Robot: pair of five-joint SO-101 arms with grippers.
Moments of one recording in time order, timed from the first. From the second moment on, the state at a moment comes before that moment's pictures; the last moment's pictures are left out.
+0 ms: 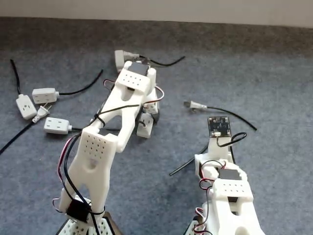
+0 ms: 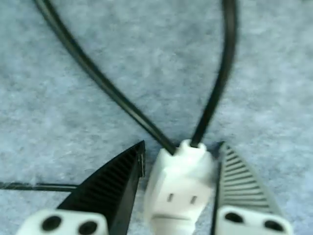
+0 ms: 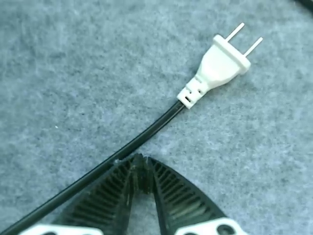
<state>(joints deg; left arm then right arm) 16.2 53.8 -44.4 93.8 22.0 -1.2 -52.4 86.7 32.3 8.0</state>
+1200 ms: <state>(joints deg) 5.6 52.3 -91.6 85.0 10.4 -1.2 -52.4 86.7 32.3 8.0</state>
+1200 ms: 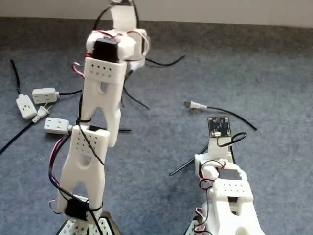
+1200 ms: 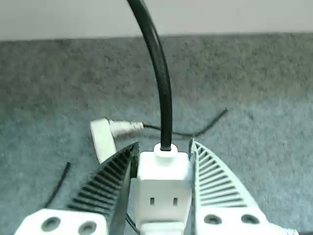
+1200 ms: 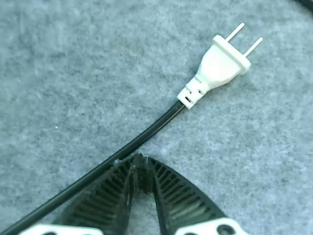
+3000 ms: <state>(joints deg) -39.4 49.7 -75.4 101.4 14.2 -1.2 -52.4 86.7 32.3 8.3</state>
